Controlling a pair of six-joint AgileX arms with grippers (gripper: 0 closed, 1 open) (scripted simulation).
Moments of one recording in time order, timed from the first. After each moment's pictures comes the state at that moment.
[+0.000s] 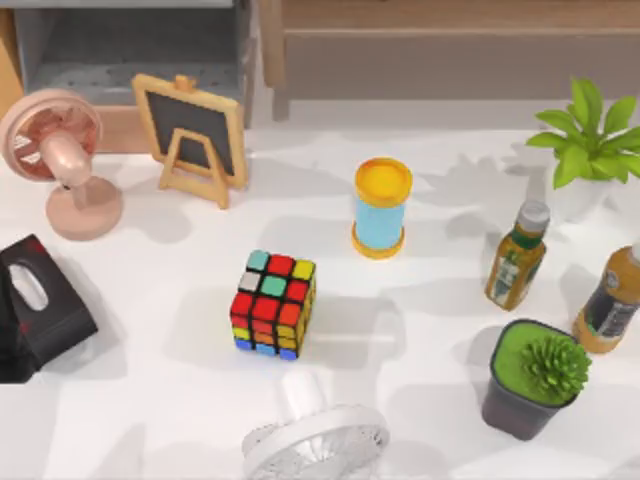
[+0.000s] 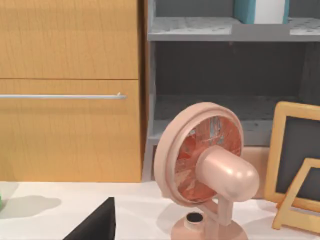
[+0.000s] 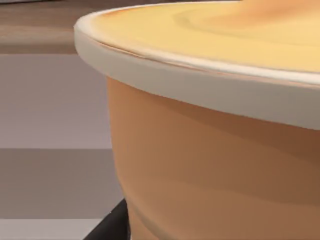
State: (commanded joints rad) left arm 0.00 0.00 0.00 0.00 0.00 0.00; right arm -0.71 2.29 1.01 1.30 -0.66 0.01
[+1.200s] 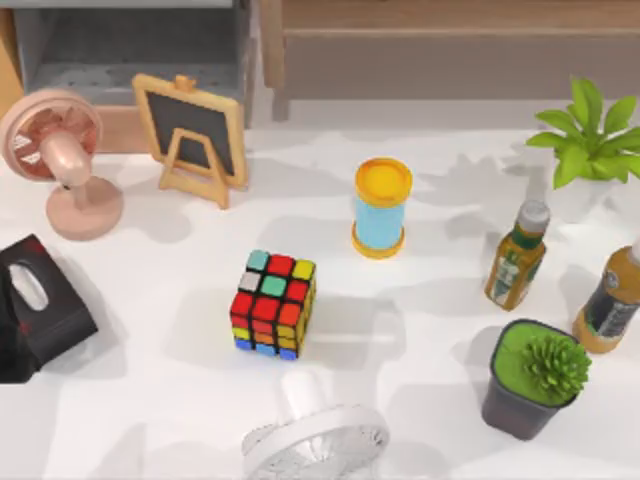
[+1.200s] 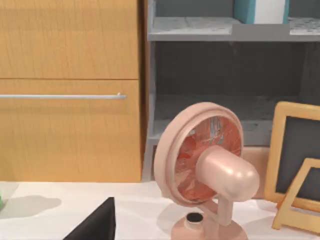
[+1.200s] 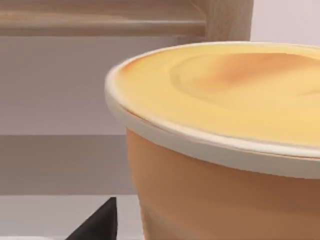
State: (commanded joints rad) left arm 0.00 0.00 0.00 0.00 0.00 0.00; right arm -0.75 2.25 0.91 1.36 -0.71 0.01
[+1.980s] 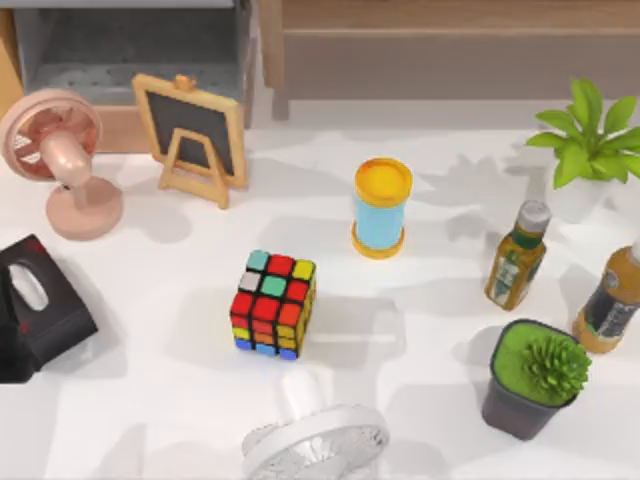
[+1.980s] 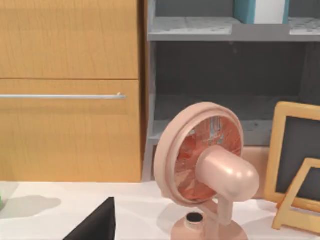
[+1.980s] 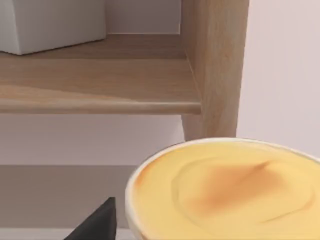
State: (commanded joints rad) left arm 0.00 0.00 0.00 0.00 0.00 0.00; right arm -0.79 2.04 0.84 1.22 -0.75 0.02
